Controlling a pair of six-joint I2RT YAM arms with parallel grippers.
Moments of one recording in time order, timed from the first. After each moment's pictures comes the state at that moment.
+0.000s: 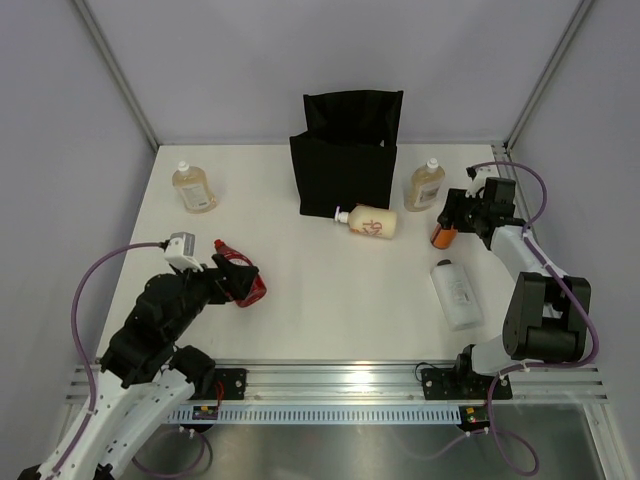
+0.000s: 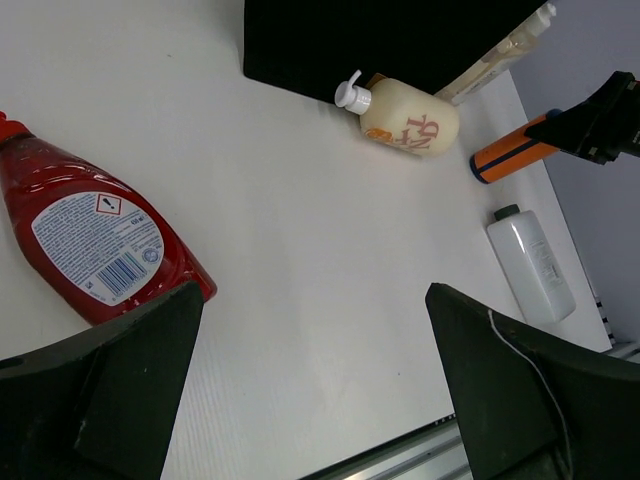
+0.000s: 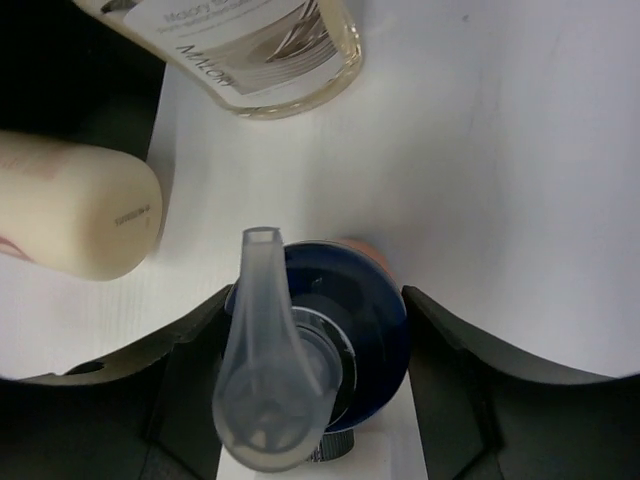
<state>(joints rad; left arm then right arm) -0.53 0.34 0.65 -0.61 -0.10 -0.59 -0.12 1.48 0.92 -0.15 -0.26 0.01</state>
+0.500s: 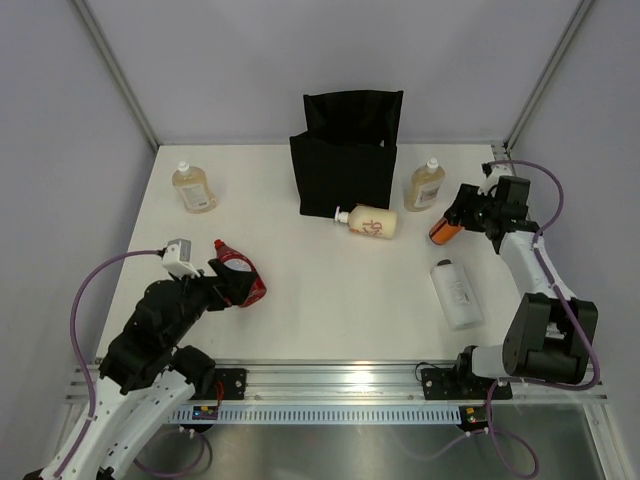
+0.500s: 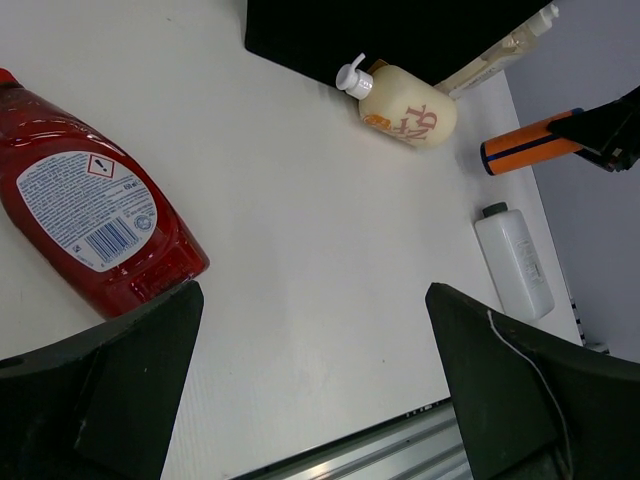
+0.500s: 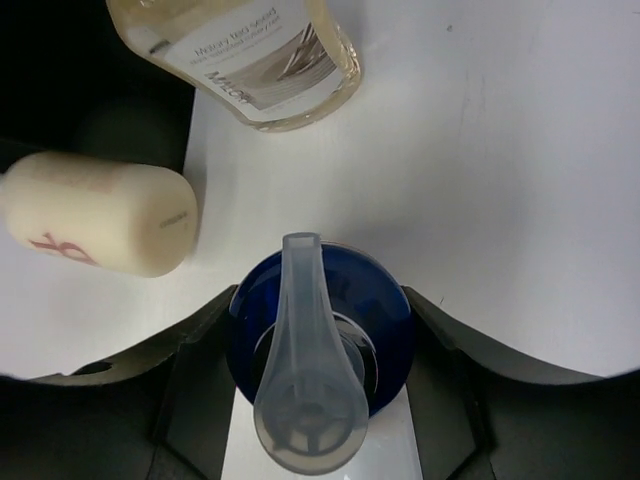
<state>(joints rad) -0.53 0.28 0.62 -0.66 -0.10 -0.68 -0.16 1.38 0.93 -0.21 -0.28 0.10</state>
